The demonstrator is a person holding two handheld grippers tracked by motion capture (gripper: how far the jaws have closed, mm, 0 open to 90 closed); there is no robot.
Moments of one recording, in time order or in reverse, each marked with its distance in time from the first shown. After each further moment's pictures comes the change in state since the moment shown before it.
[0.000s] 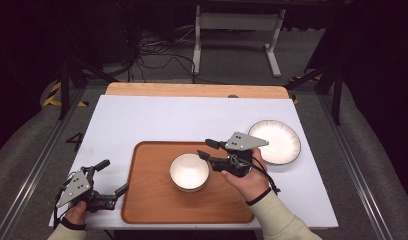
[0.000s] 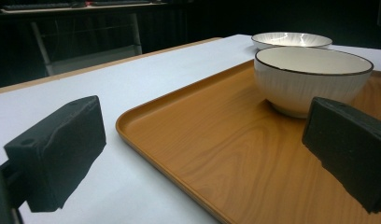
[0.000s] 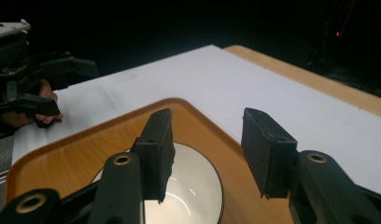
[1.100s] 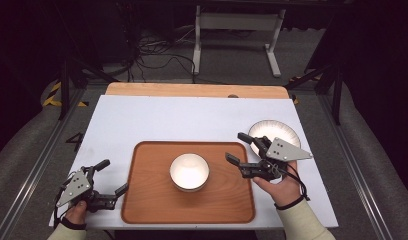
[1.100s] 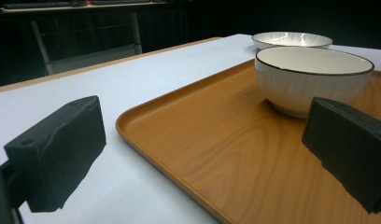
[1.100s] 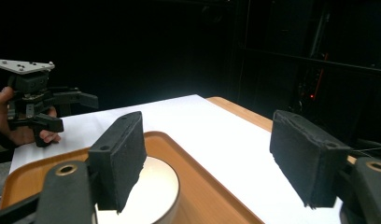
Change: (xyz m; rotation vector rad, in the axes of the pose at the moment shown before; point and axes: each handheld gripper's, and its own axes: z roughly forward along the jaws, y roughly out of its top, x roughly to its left) left arm 0.000 0.000 0.001 0.000 0.003 -0.004; right arm -0.027 -0.018 -0.072 -0.232 -0.024 -0.079
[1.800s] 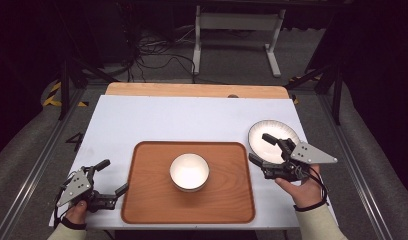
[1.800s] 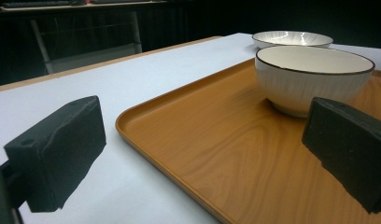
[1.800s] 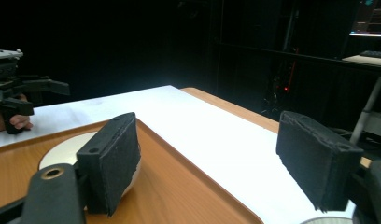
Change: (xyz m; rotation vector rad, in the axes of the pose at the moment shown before) left arm 0.000 0.000 0.000 0.007 -0.002 0.000; right arm -0.030 -0.020 -0.045 0.010 -0.086 0.006
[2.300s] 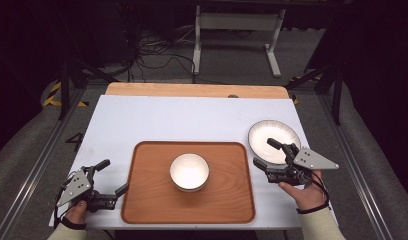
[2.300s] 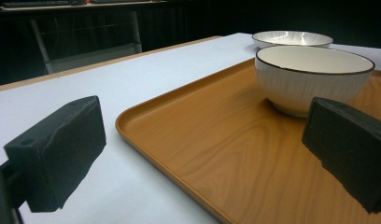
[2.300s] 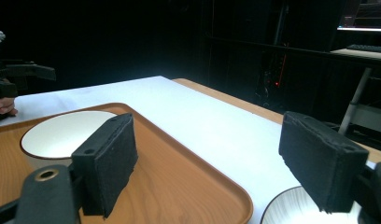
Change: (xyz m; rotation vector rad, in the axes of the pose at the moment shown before) left arm 0.000 0.000 0.000 0.000 -0.002 0.000; right arm -0.007 -0.026 -0.010 0.009 -0.033 0.001
